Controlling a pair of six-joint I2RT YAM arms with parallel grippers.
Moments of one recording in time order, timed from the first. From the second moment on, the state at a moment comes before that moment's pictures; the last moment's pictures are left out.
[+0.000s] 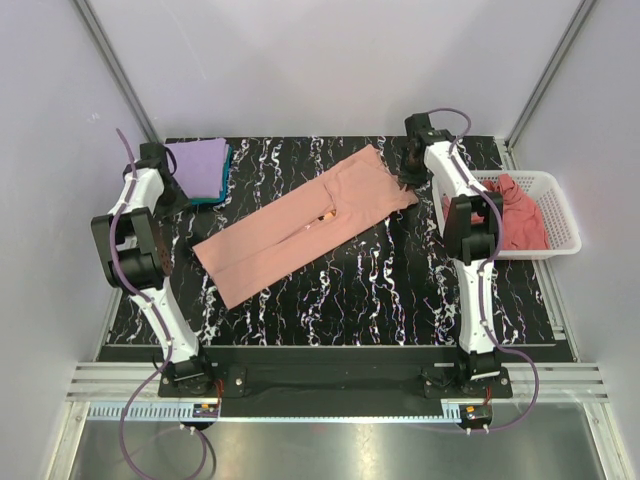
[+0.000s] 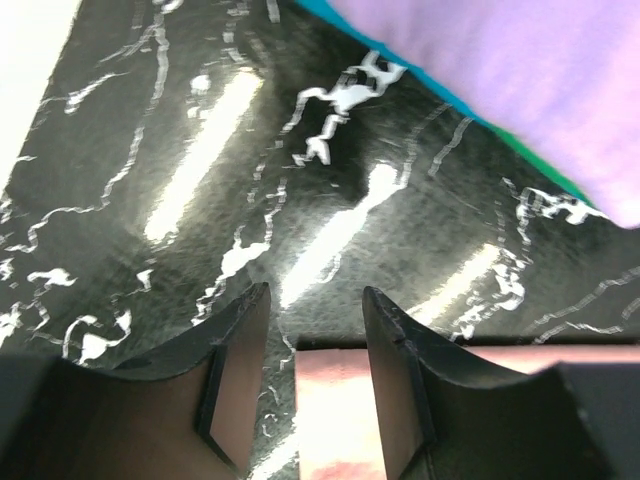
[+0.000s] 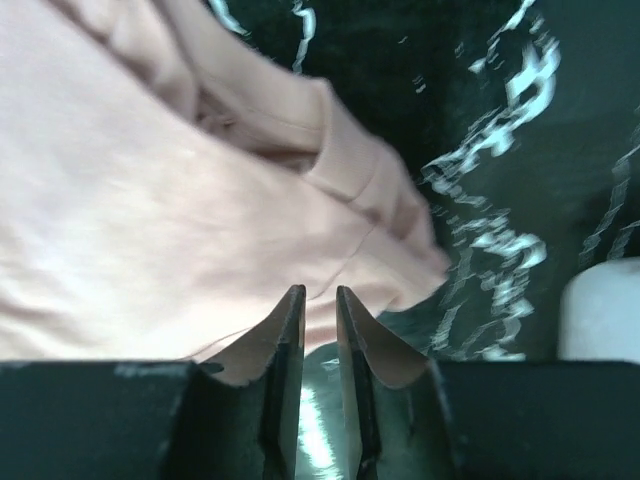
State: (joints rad) left arm 0.25 2.00 1.61 -0.78 -0.14 -0.38; right arm 0.17 2.43 2.24 -0.92 0.06 0.32
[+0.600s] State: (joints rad) left arm 0.22 2.04 1.50 -0.82 -0.11 -0.39; right arm 0.21 2.44 2.16 -0.84 -0.04 0.53
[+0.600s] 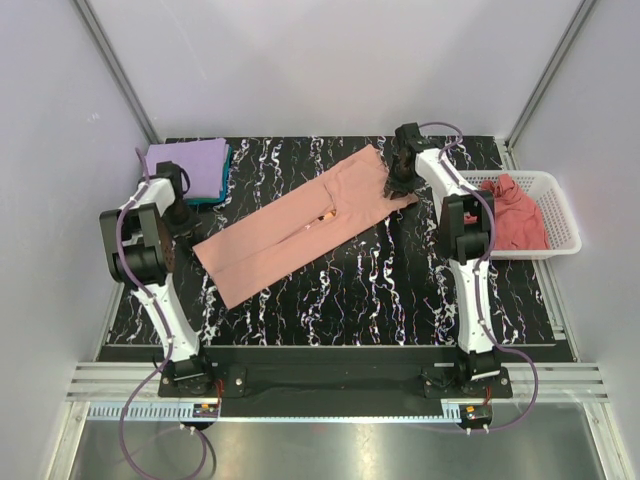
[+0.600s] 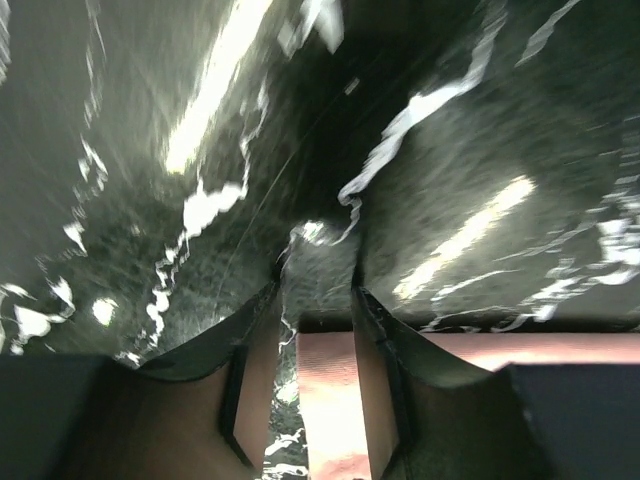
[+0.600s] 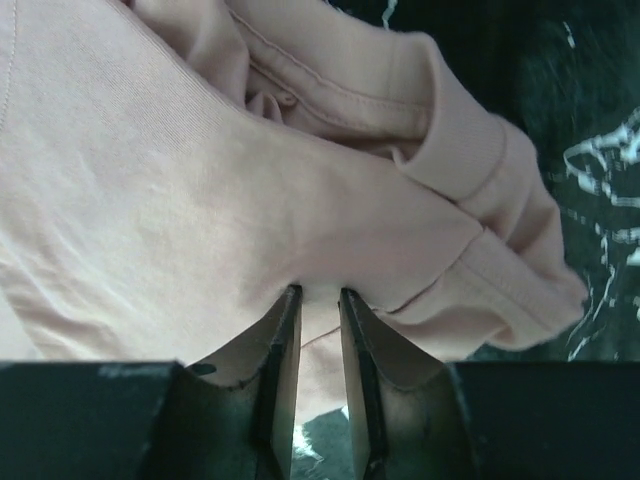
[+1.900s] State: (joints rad) left arm 0.10 1.95 1.49 -0.88 -0.13 -0.39; right arm 0.21 2.12 1.92 -0.75 -0.08 0.76
